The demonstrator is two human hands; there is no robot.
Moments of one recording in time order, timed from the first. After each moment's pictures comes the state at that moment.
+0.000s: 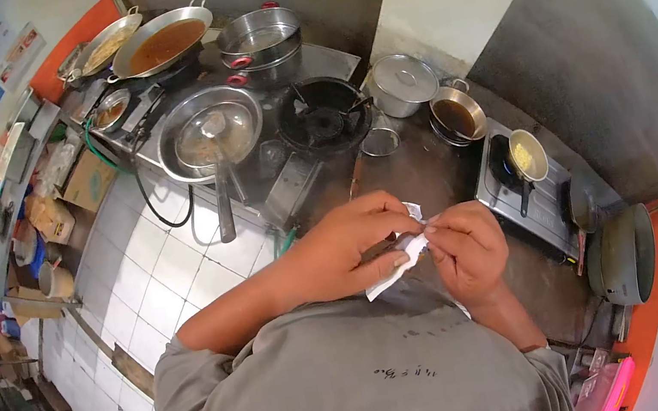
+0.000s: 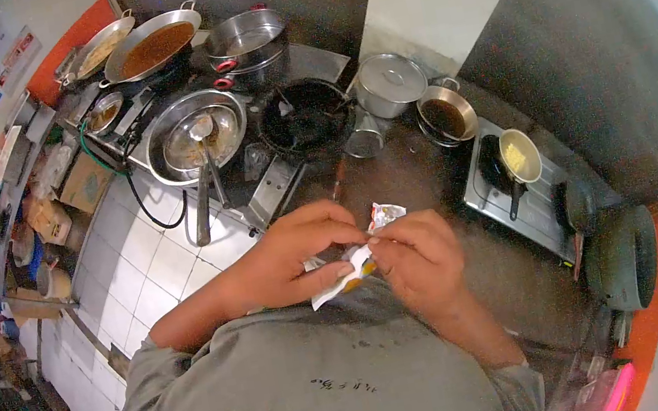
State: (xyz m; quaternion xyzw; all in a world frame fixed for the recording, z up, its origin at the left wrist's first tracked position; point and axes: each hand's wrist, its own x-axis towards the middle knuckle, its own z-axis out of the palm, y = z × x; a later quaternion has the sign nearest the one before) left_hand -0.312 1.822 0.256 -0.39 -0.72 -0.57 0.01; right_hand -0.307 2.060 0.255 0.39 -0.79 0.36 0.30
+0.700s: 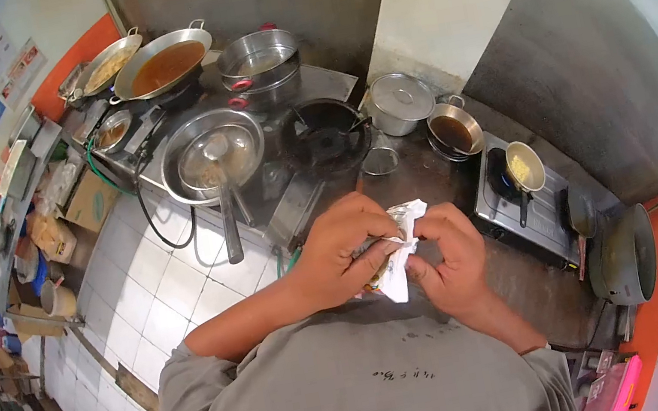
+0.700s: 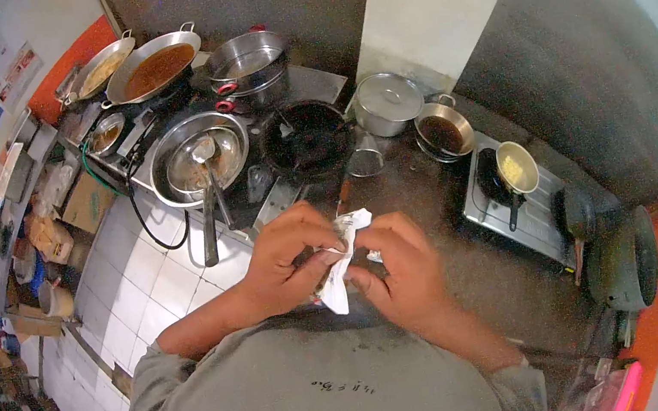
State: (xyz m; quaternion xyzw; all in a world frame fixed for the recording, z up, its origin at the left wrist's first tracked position) left_hand -0.322 1.813 0.247 -0.37 -0.71 -0.58 0.18; right_hand -0.308 2.031 0.267 0.34 -0.80 0.46 0.17
